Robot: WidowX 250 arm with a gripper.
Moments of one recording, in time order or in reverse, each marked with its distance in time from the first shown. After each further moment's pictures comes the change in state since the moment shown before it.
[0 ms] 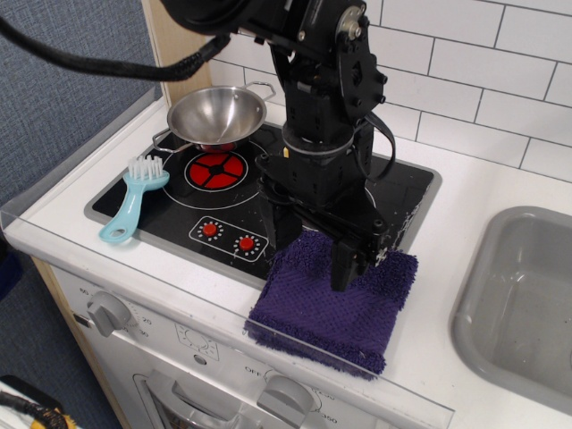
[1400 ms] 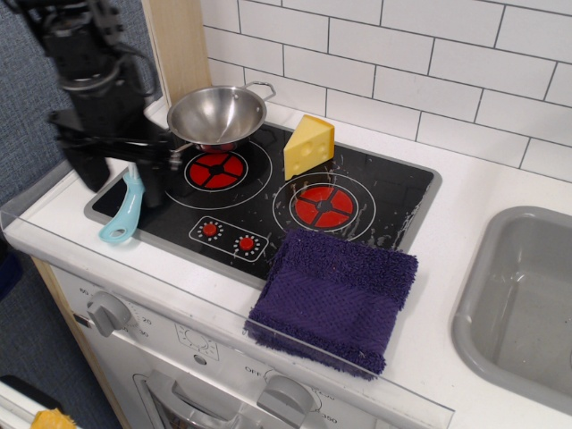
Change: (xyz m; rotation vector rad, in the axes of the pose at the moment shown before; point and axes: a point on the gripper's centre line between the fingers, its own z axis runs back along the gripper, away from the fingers) arm -0.060 0.183 -0.002 0.065 -0.026 0.469
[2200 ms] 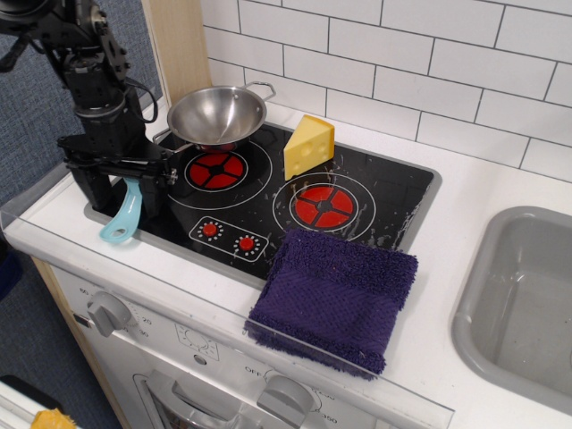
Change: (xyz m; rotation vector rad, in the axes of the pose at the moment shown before) arm 0.024 0.016 -0.052 0.018 0.050 0.062
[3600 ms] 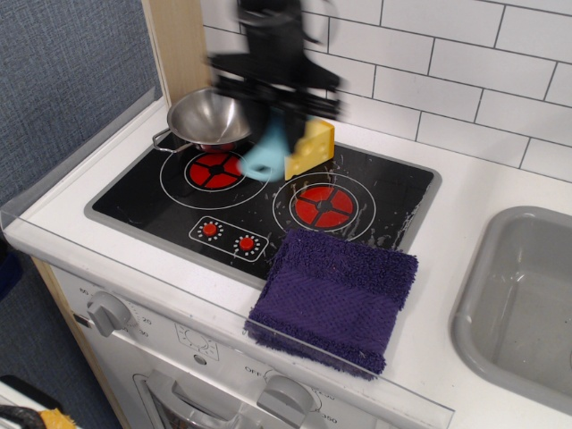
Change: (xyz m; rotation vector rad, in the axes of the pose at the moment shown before) arm 0.018 -0.163 0.085 -0.073 -0.070 -0.198
